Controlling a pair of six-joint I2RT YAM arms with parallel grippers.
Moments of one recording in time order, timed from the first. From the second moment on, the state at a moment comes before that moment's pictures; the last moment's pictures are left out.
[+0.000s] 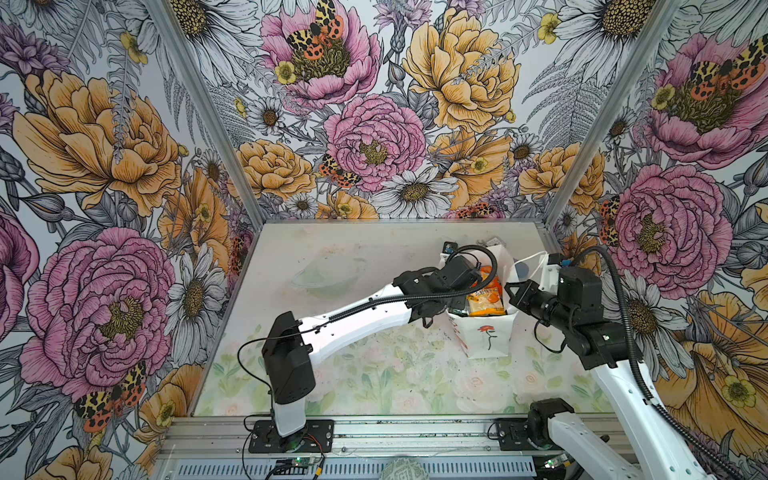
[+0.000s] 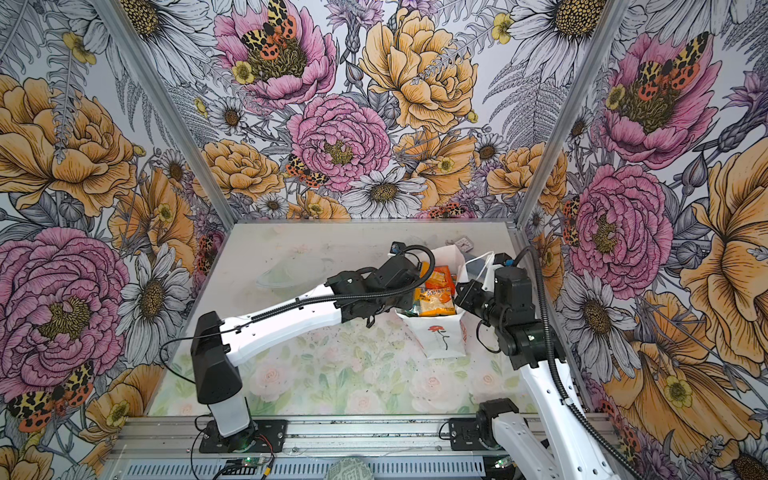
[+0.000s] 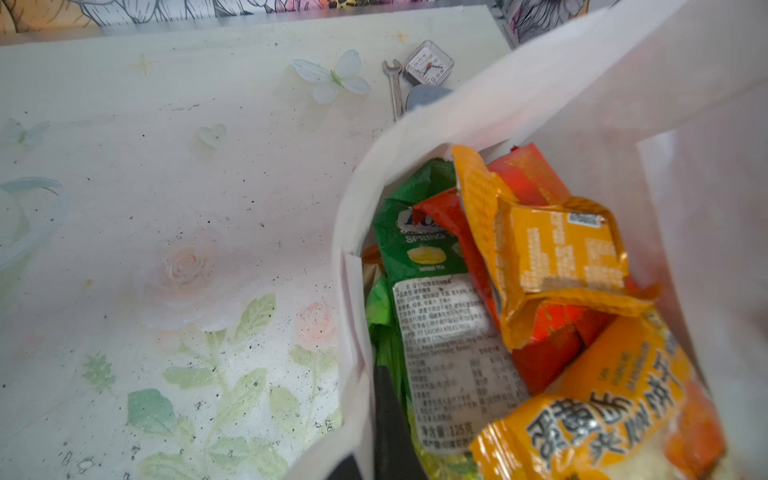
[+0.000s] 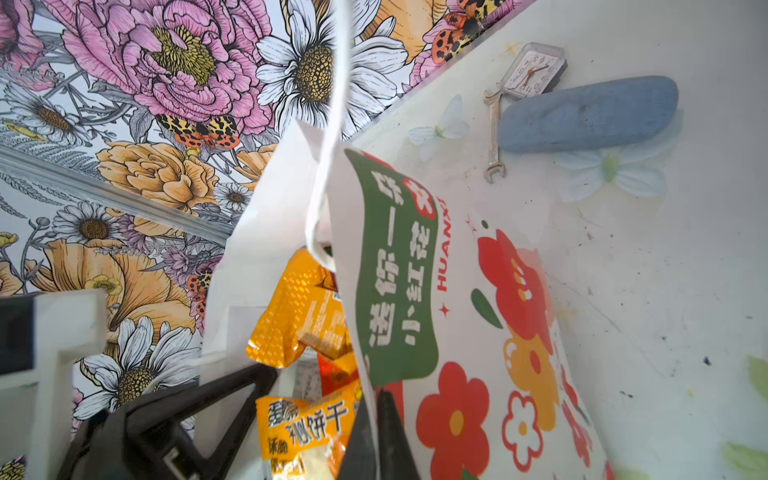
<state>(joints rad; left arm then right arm) -1.08 1.74 1.66 -0.69 -0.40 -0.66 0.18 0.83 0.96 -0.72 -0.24 0.66</state>
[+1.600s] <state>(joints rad) -0.81 1.43 1.29 -0.54 -0.32 -0.79 0.66 1.17 1.13 -0.54 0.12 0.67</state>
